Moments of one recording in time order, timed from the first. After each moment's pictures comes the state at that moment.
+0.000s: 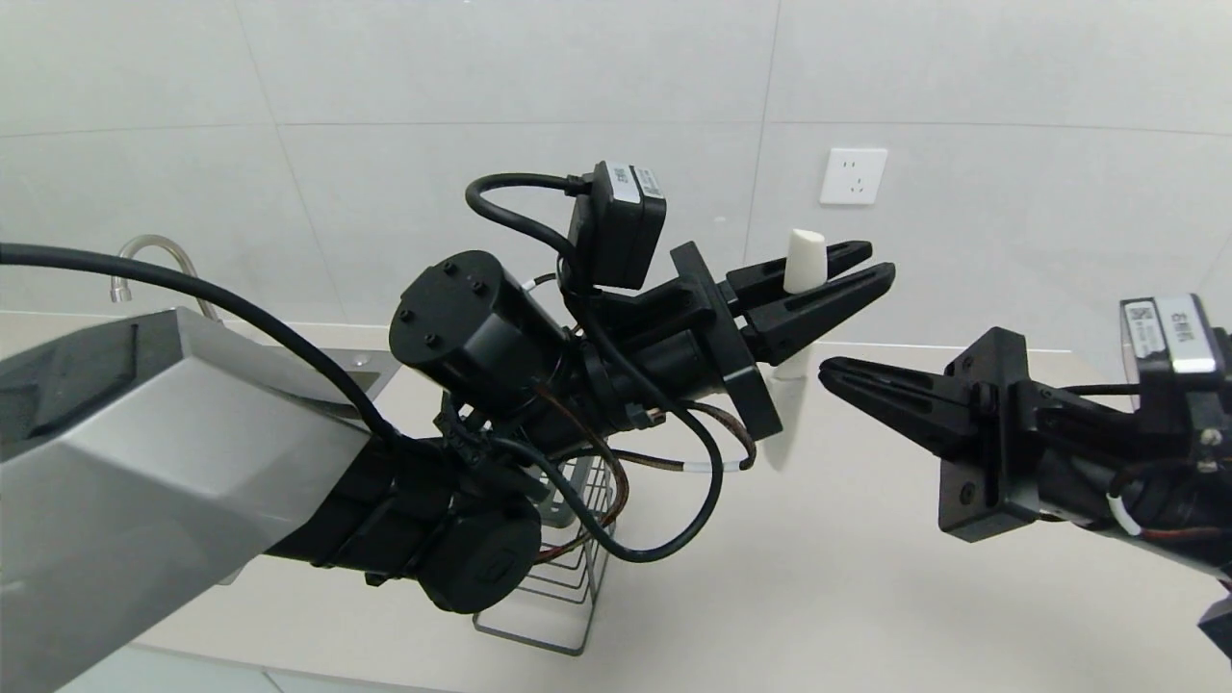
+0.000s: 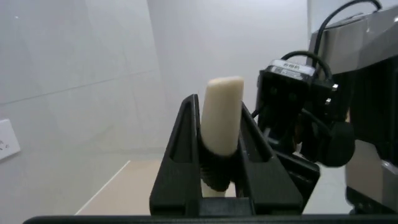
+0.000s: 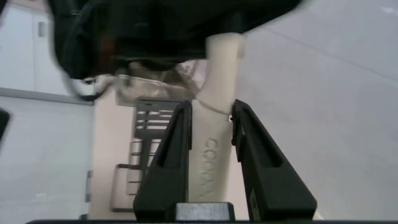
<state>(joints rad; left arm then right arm) -0.84 2.07 -1.10 -1.56 -0.62 -0.17 0.44 1.65 -0.36 -1.54 0.75 -0.19</state>
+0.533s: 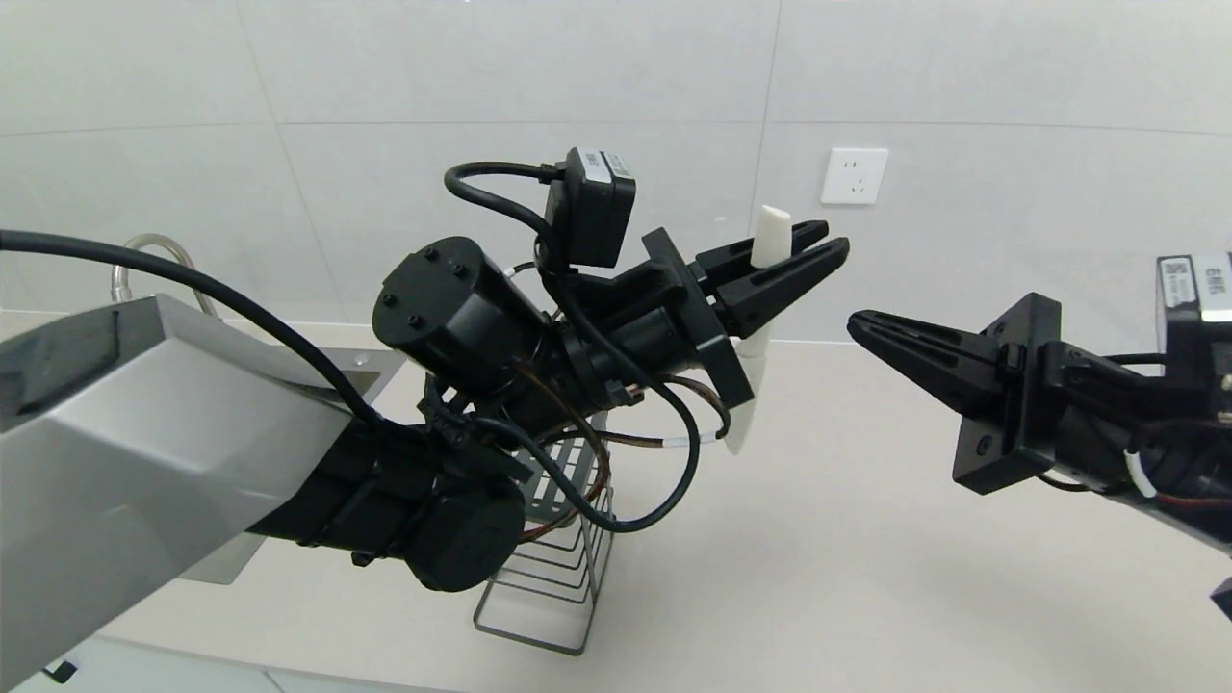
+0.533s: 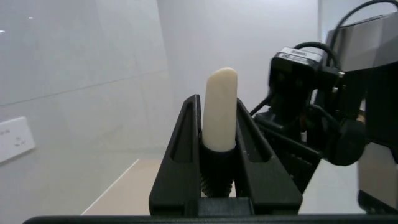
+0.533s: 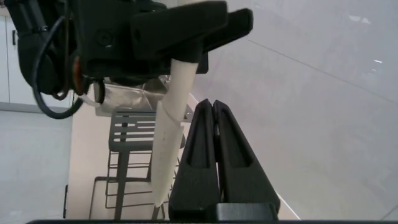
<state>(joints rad) -0.80 2.05 -1.10 -1.55 -0.60 -0.17 0.39 1.63 -0.39 -1.54 0.69 -0.17</state>
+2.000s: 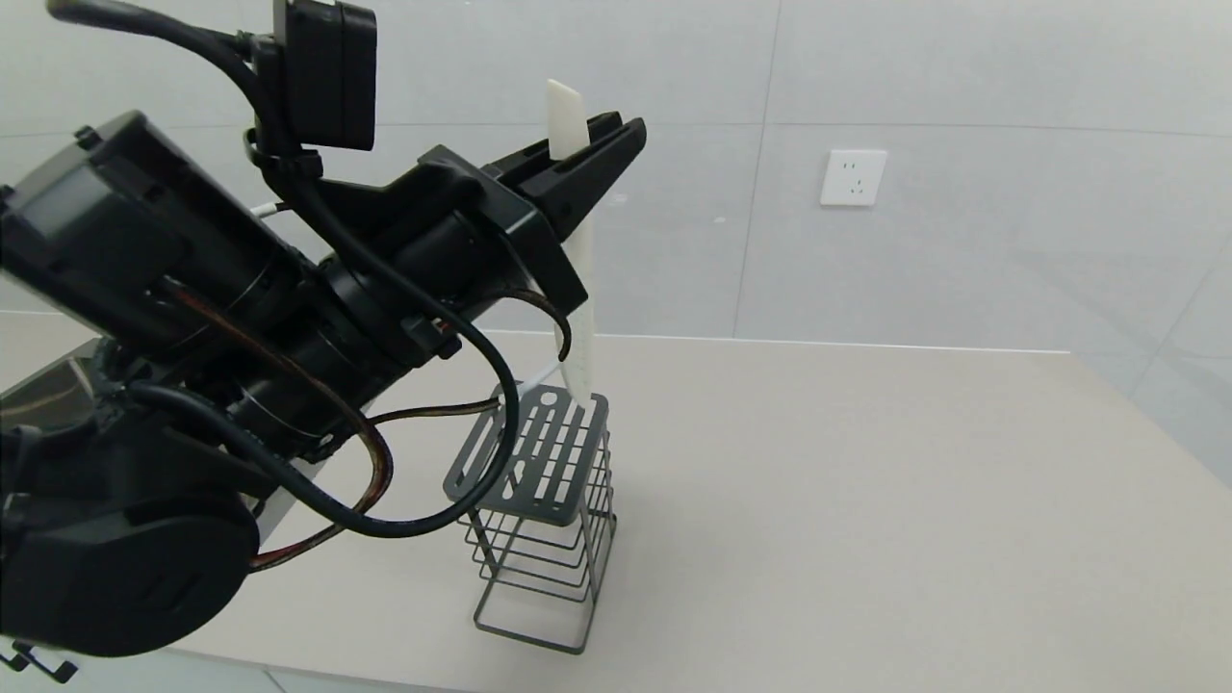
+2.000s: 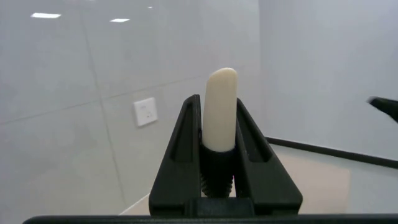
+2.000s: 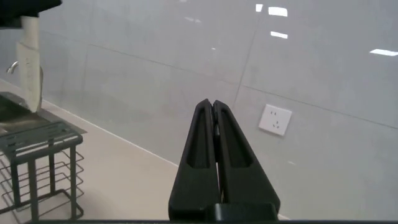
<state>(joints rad) -0.73 1.65 -0.86 -1.28 -0.24 0.00 -0.02 0.70 -0.02 -1.11 0.46 -0.05</state>
